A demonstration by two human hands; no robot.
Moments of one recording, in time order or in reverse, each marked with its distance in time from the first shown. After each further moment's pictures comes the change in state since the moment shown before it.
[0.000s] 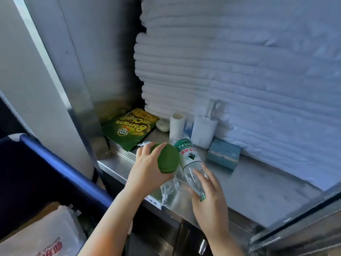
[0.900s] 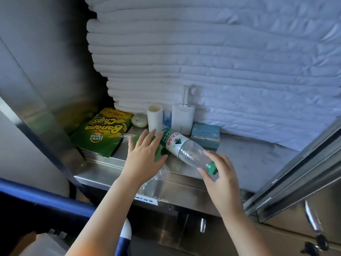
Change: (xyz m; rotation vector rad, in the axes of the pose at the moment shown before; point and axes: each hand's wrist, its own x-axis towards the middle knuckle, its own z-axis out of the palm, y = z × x) left_hand 0.040 -0.011 0.018 0.209 -0.162 0.298; right_hand 0.002 0.002 -0.029 -0.074 0.170 0.157
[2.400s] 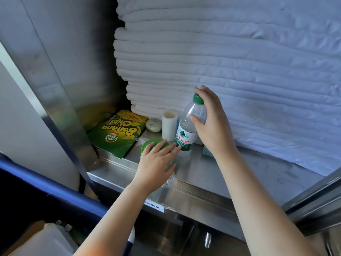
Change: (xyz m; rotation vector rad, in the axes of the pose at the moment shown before) left_hand -0.003 -0.005 0.008 0.072 0.066 0.106; right_hand 0.153 -0.071 0.026 0.114 -0.160 -0.185
